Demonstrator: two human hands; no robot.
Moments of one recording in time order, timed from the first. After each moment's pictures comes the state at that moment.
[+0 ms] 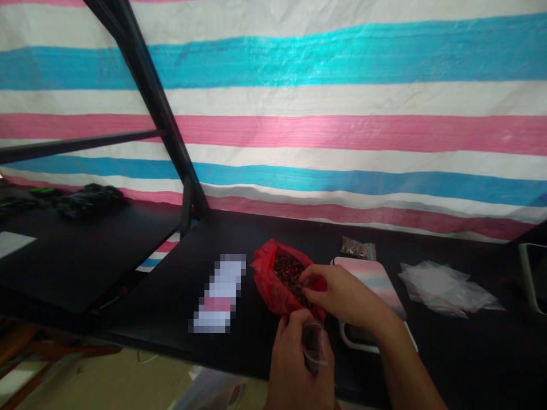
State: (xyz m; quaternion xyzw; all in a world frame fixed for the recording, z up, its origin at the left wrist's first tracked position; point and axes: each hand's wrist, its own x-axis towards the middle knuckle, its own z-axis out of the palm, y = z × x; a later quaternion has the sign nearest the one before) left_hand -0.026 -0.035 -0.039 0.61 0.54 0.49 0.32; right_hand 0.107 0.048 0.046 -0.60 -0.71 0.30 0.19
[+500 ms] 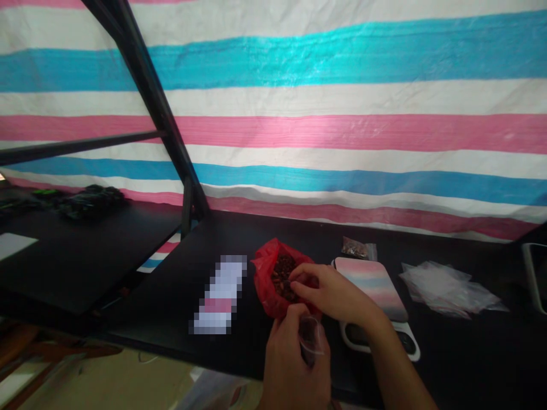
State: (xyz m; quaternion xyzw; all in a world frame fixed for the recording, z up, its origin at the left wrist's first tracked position) left_hand -0.044 -0.021 -0.025 0.69 0.52 0.44 0.26; right_hand 0.094 0.057 0.037 -0.55 -0.70 0.40 0.24
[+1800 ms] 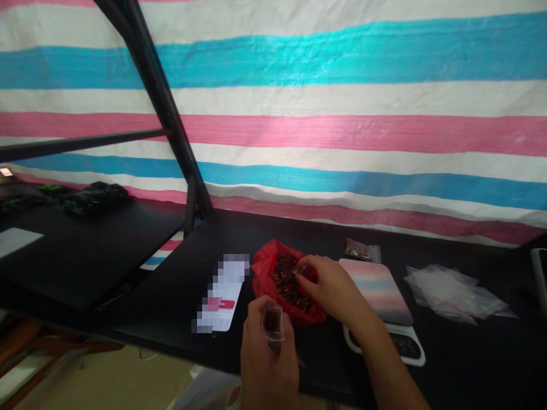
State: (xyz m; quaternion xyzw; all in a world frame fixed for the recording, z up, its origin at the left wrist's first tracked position) left_hand -0.074 -0.012 -0.039 0.53 0.57 0.55 0.29; right_hand 0.085 0.067 0.031 -0.62 -0.73 0.18 0.20
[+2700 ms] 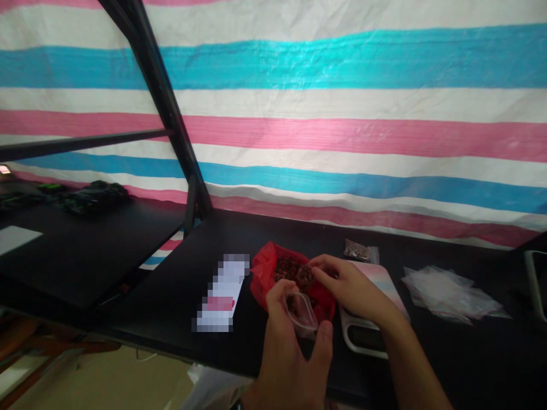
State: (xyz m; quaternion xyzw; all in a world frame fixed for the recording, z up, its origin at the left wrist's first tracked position) left_hand -0.047 -0.011 -0.014 0.59 0.48 0.57 0.31; right_hand 0.113 0.057 0.044 -0.58 -0.66 0.36 0.31
